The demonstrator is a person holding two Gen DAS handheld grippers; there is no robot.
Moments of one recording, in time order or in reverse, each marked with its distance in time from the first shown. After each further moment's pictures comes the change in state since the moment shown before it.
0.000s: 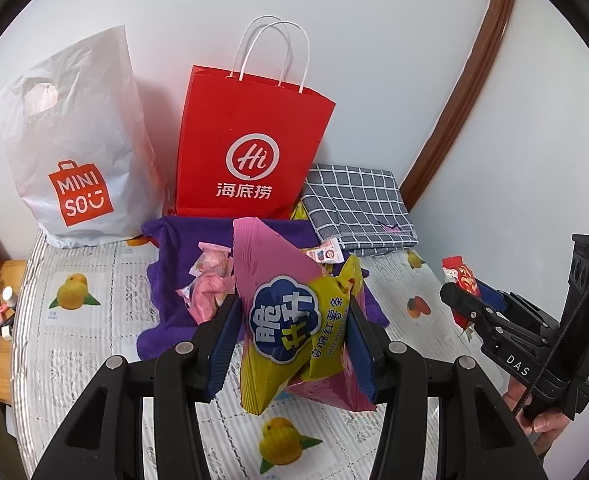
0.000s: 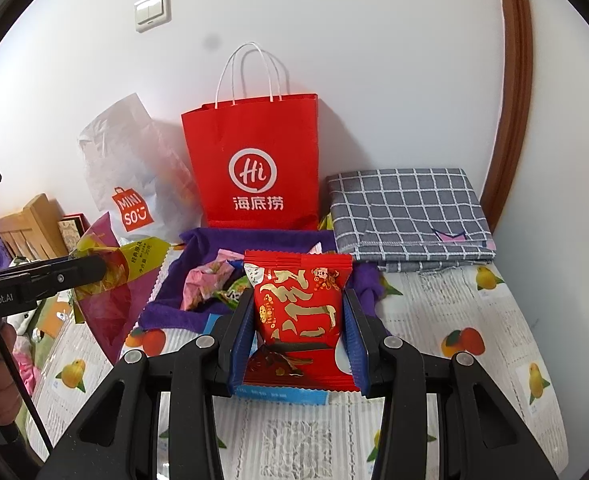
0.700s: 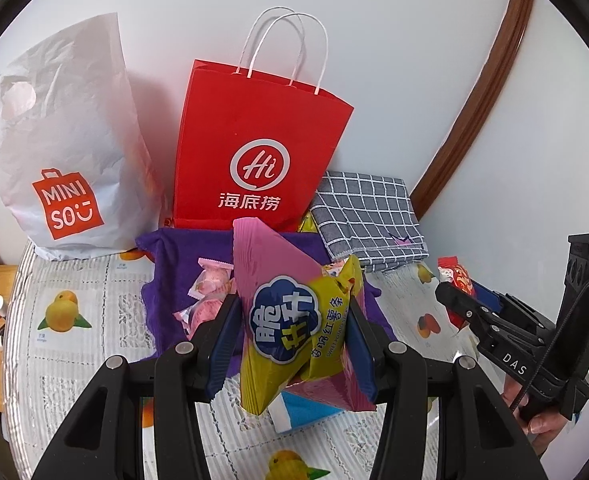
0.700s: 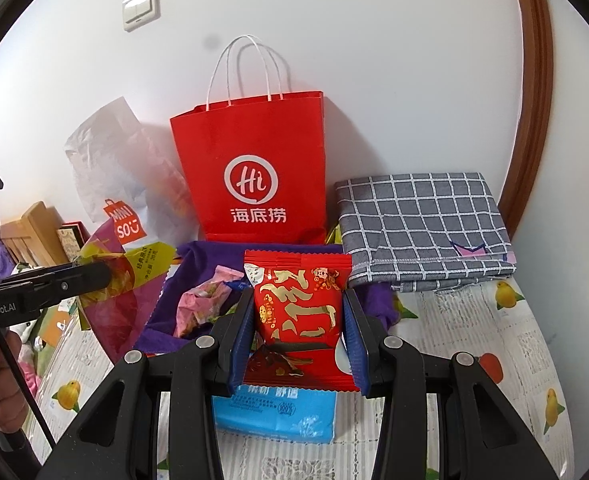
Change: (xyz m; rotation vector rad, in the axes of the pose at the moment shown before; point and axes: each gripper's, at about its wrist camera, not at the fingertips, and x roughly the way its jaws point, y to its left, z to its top) left arm 0.038 0.016 0.027 -0.016 0.005 -0.001; right arm 0.047 -0.009 0.026 0.012 0.015 0.019
